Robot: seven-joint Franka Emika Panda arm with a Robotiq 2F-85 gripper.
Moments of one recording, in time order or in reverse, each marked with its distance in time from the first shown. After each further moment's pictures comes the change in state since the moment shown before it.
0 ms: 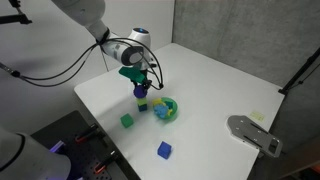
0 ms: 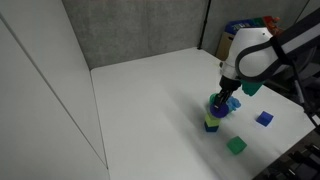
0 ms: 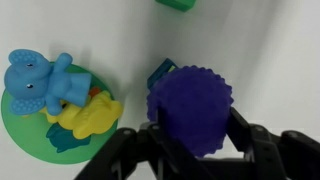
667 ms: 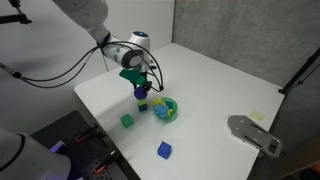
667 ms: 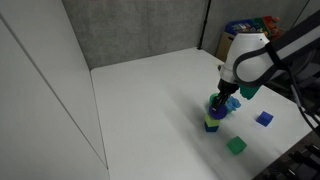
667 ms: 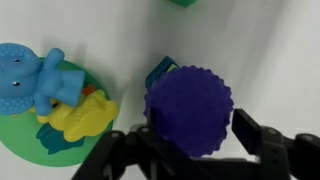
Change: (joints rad) arm 0.000 0.036 0.006 0.003 0.000 0.043 -0.017
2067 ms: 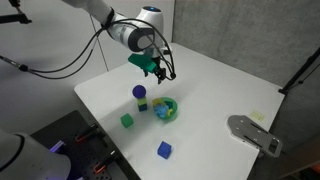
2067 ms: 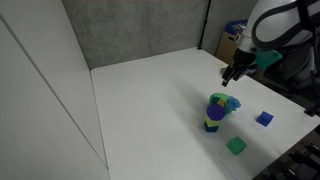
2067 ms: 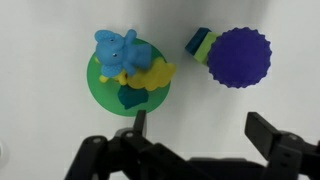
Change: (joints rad) arm -0.057 -0.183 -0.076 0.041 0.001 -0.140 0.022
